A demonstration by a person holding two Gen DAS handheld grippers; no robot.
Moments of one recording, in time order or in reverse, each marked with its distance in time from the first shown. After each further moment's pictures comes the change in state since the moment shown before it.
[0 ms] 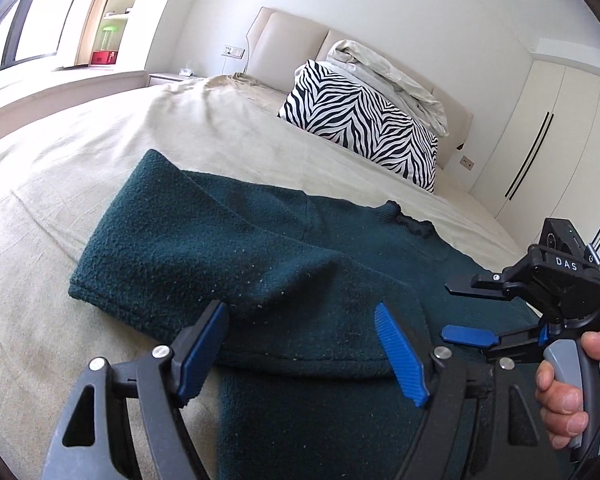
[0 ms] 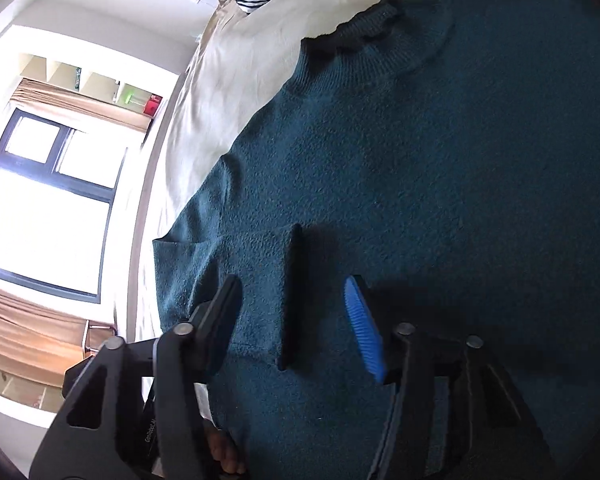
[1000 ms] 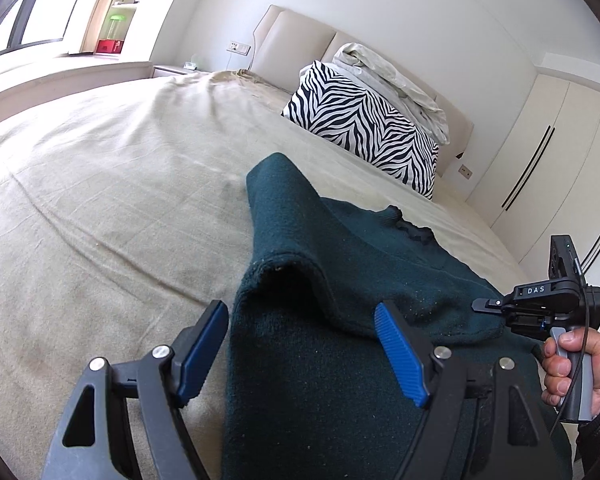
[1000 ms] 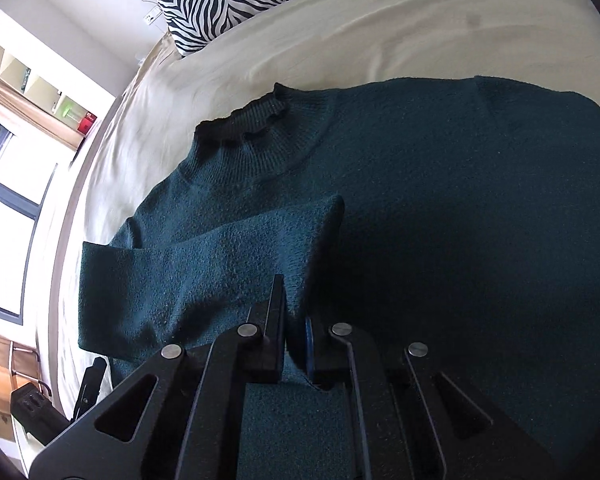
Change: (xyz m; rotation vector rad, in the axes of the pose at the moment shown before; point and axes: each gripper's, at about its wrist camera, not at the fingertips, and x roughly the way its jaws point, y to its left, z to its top) left arm -0.001 0.011 -0.001 -0.048 -0.002 -0.022; right arm -0.093 -0.067 0.038 -0.045 -0.184 -0.349
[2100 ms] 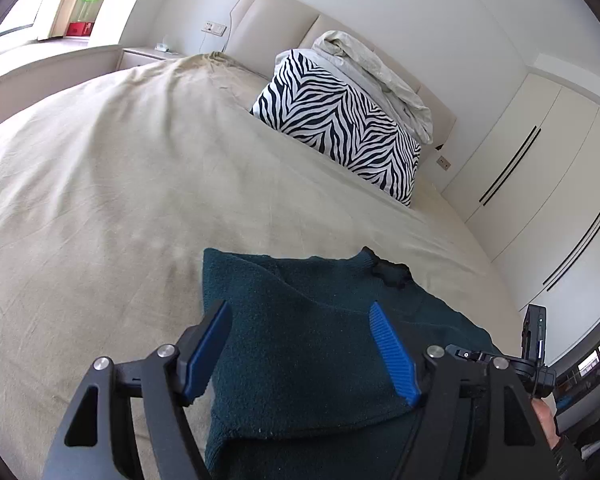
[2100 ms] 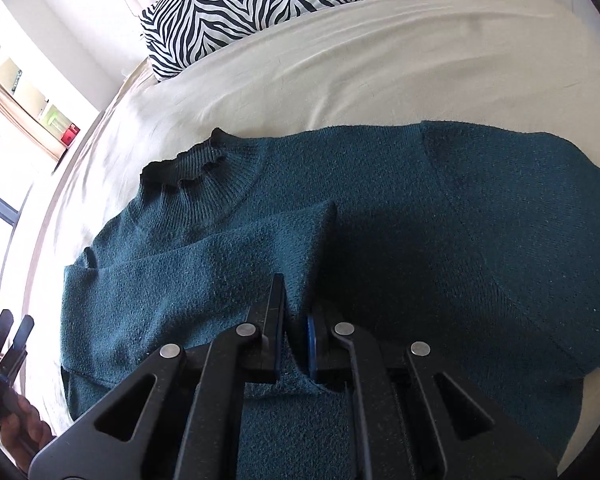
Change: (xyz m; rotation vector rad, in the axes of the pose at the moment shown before) left arm 0.065 -0.007 0.104 -0.024 0.141 -0.147; right arm 0.000 -0.037 0.017 -0.047 -0.110 -0.071
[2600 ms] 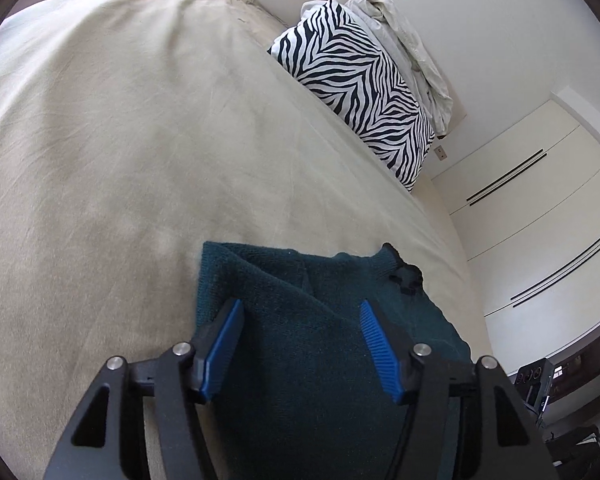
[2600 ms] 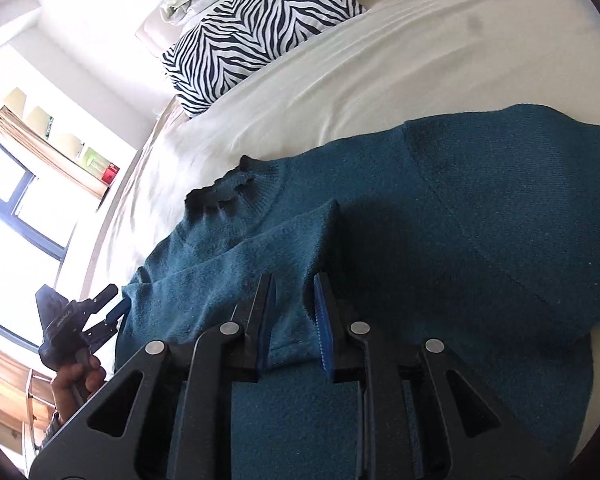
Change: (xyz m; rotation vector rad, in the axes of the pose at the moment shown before) left arm 0.060 0.047 0.018 -0.169 0.141 -0.088; right arm -0.039 -0.009 -0.017 0.056 -0.066 0.212
